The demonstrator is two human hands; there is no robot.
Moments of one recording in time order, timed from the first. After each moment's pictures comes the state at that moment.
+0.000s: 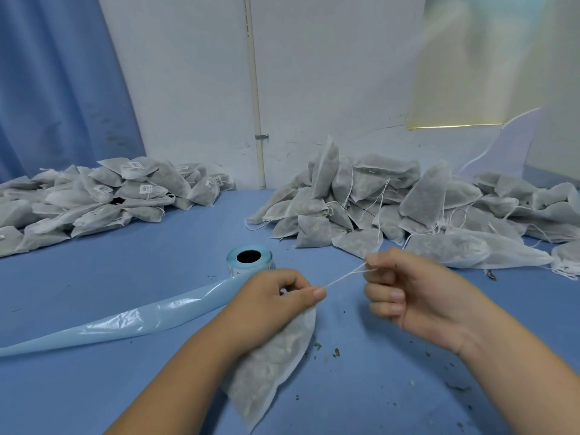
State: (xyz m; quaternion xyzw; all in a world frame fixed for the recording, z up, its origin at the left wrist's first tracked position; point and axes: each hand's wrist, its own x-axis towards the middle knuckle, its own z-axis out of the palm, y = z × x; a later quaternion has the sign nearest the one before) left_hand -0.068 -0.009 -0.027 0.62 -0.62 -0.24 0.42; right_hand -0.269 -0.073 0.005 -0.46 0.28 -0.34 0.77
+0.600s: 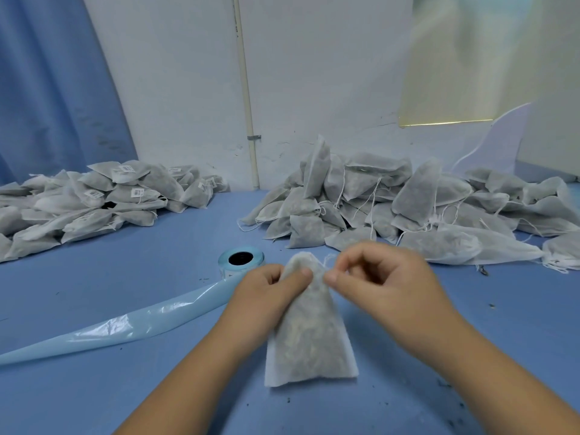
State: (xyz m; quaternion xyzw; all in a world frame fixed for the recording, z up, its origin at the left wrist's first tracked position) left_hand -0.083 -0.014 -0.029 0.61 -0.50 -0.32 0.52; right_hand -0.261 -0.053 -0.004 -0.77 0.23 -0.48 0.36
